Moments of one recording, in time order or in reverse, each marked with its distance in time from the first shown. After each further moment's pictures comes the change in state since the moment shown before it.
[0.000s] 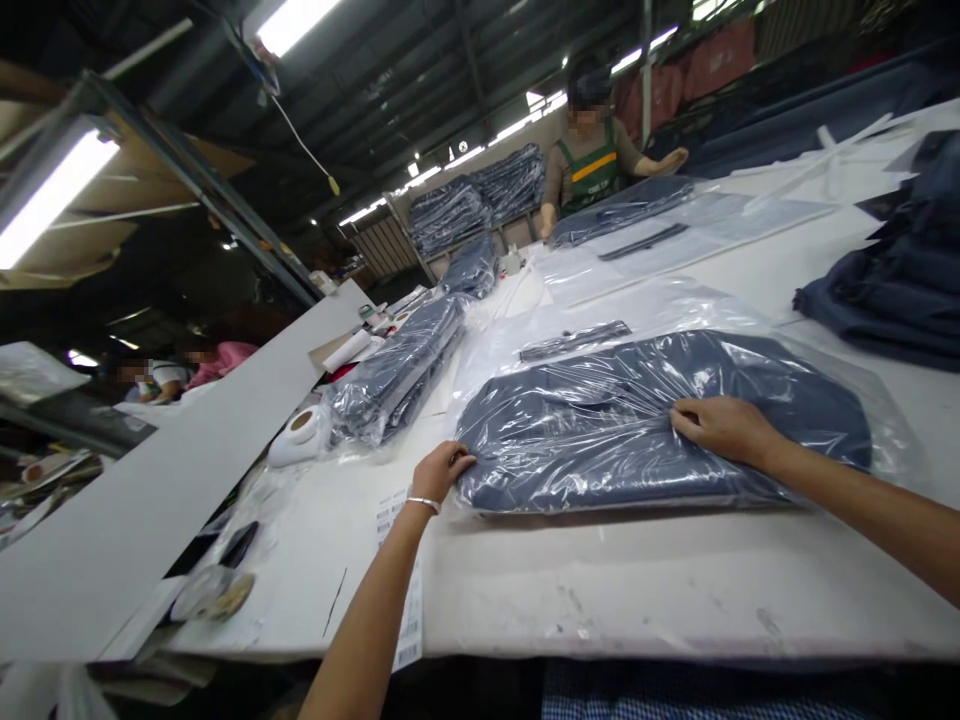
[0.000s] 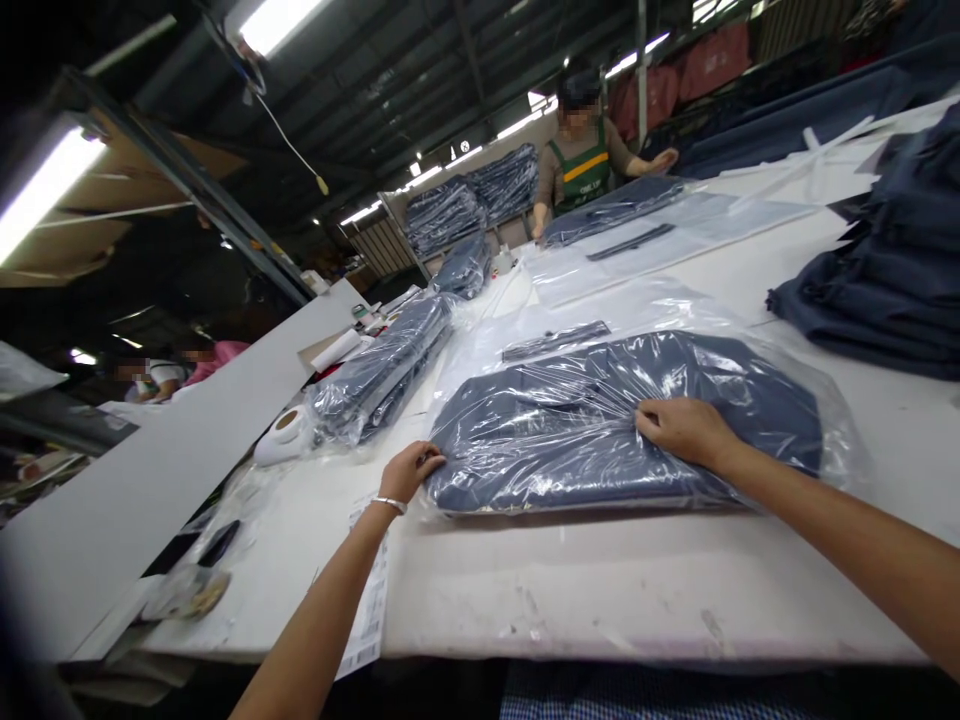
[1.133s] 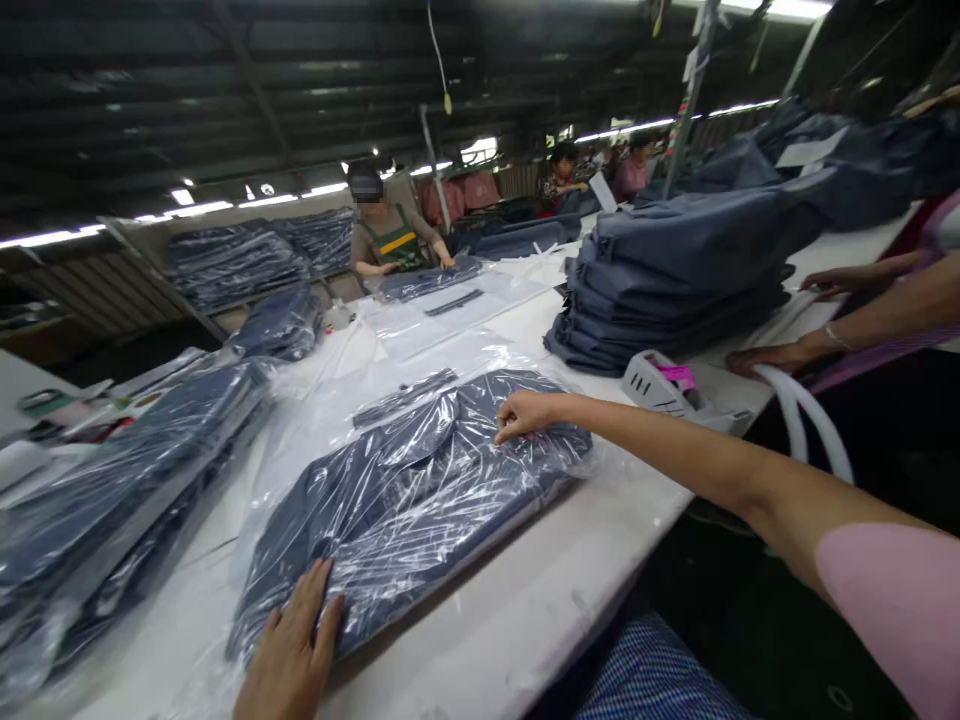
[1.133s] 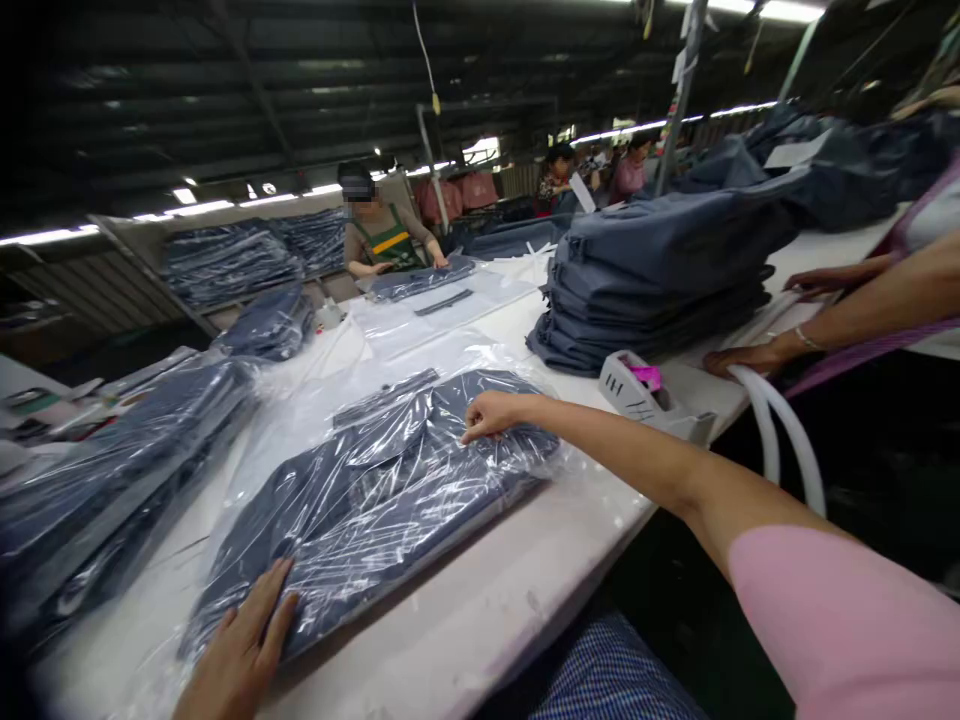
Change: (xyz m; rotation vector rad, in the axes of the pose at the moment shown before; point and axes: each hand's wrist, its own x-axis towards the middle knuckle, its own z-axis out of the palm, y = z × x) left_hand -0.032 0.019 0.065 0.136 0.025 0.314; right_hand 0.021 0.010 -0.091 0.382 -0.403 -0.109
